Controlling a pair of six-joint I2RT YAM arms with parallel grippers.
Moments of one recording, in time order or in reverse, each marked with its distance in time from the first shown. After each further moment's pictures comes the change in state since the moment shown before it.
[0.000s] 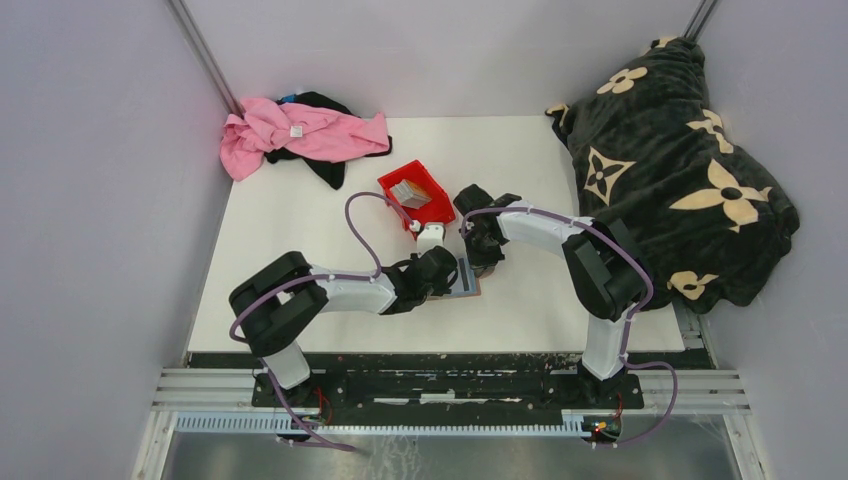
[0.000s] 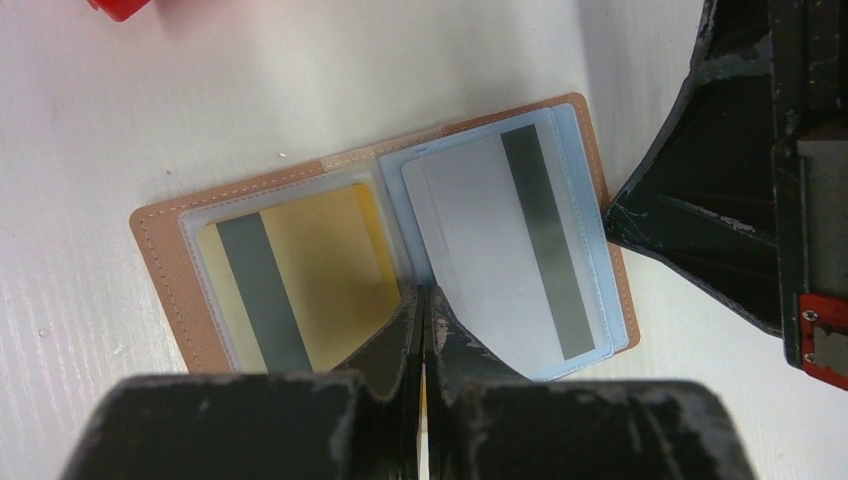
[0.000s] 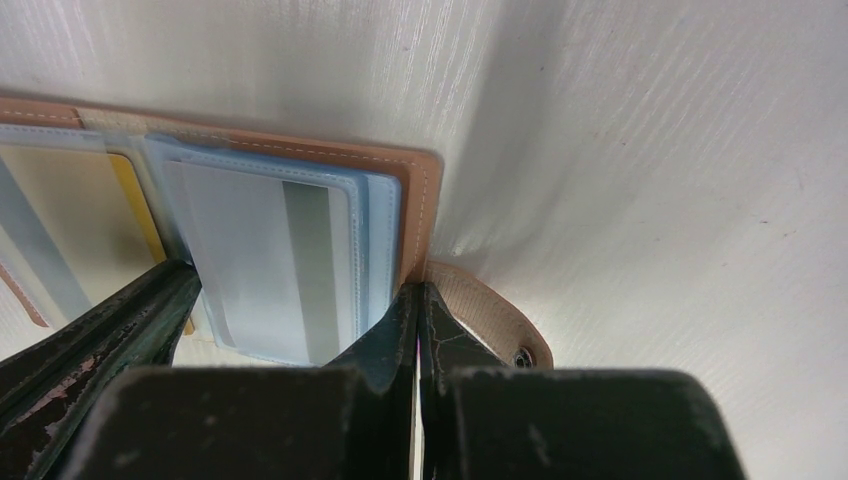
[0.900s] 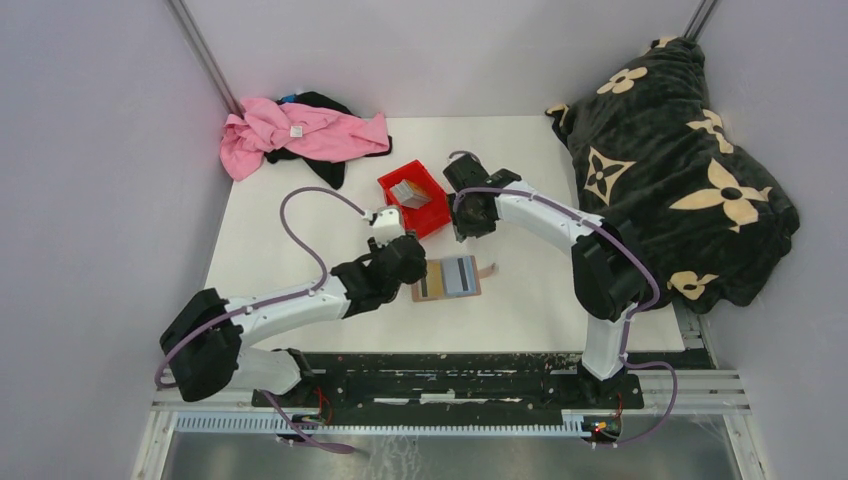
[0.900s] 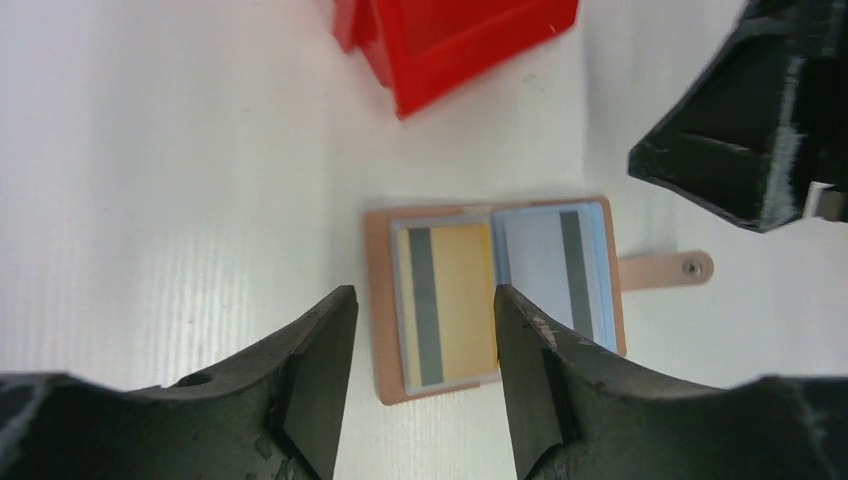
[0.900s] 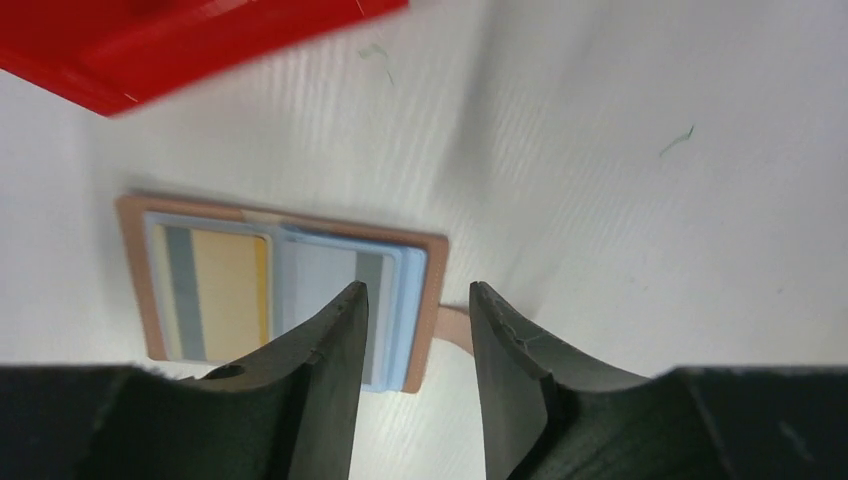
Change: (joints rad) left arm 0.032 -0.357 -0.031 -0.281 -0.186 -0.088; right arm 0.013 0.000 0.210 -0.064 0.134 -0.050
